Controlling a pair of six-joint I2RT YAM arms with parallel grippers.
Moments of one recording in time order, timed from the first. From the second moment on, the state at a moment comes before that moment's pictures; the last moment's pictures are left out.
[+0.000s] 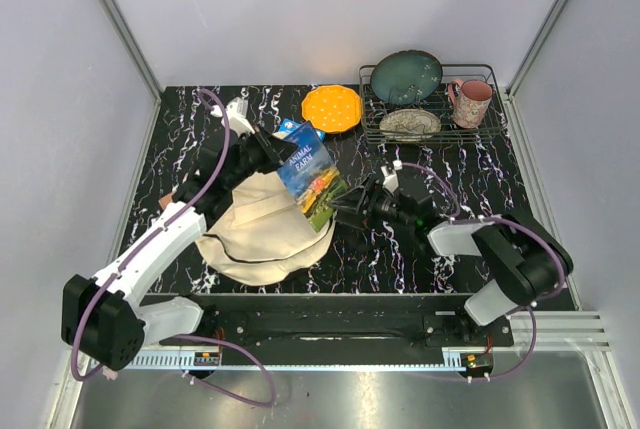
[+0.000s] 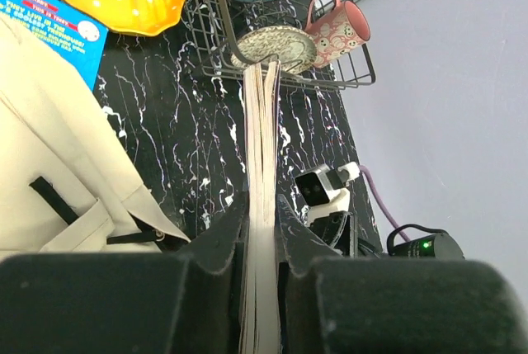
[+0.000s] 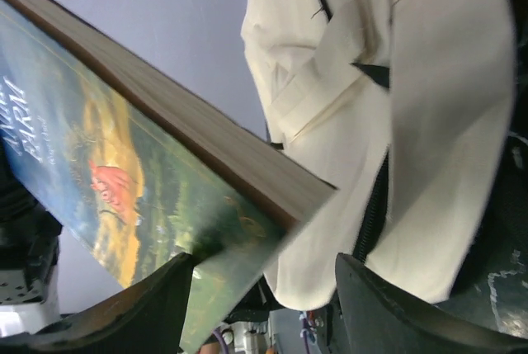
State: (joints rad) left arm -0.44 1.16 0.93 0.01 0.16 -0.78; right arm 0.54 1.52 0.46 0.81 -0.56 1.36
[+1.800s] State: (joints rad) left arm -0.42 1.05 0.78 0.04 0.09 -0.81; right arm 0.67 1.38 0.48 0.98 -0.30 1.32
